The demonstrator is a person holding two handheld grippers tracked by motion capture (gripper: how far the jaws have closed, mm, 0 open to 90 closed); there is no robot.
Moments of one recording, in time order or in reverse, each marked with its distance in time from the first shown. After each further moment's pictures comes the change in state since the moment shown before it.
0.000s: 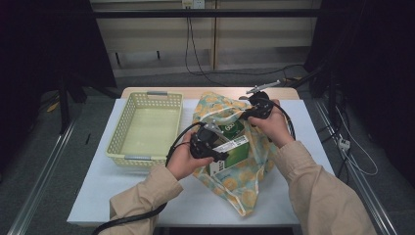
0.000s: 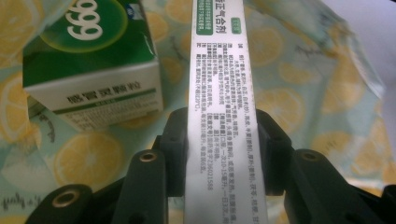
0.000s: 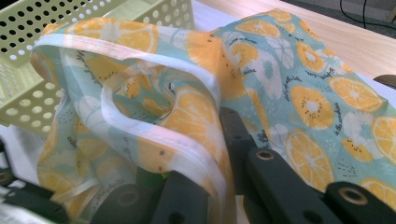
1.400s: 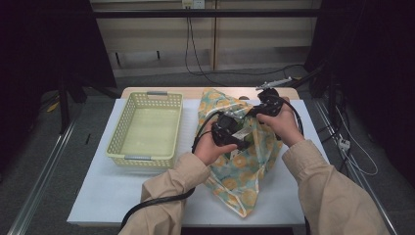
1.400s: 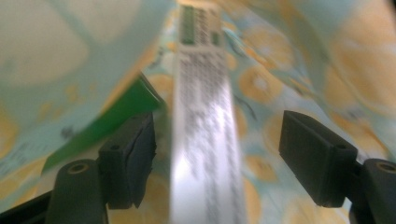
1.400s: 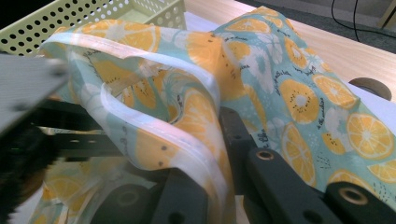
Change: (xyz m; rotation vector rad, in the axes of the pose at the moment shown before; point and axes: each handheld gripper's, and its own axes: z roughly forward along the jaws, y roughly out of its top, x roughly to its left) left arm 0.012 0.038 0.048 -0.102 0.005 -0.058; right arm -0.010 0.000 -0.024 -0.032 -0.005 0.015
